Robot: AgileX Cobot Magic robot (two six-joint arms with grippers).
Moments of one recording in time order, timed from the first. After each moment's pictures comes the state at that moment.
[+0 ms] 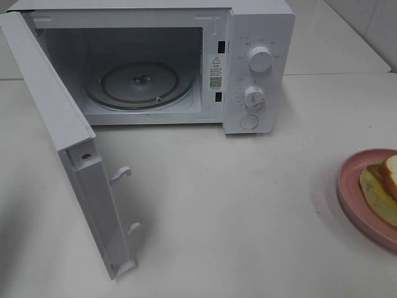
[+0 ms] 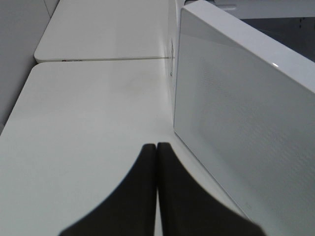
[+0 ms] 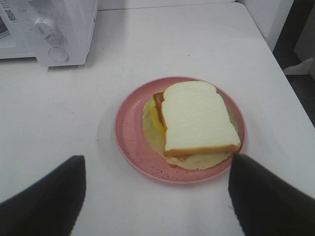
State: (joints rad) left arm 0.00 0.75 -0.54 -0.06 0.32 0.07; right arm 0.09 0.00 -0.51 -0.12 1.05 0.16
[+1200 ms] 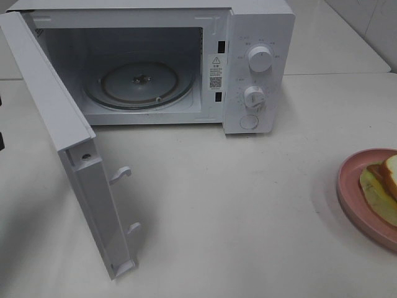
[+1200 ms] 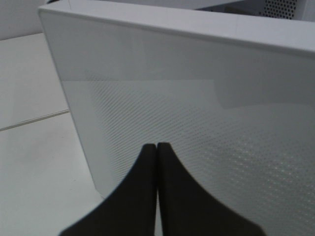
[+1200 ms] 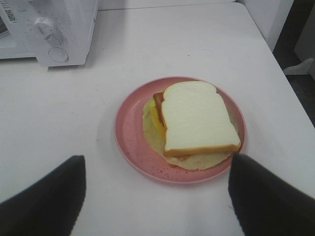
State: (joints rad) left arm -0.02 1.33 -0.26 0.47 -0.83 -0.20; right arm 0.09 0.00 -0.51 -0.12 1.05 0.16
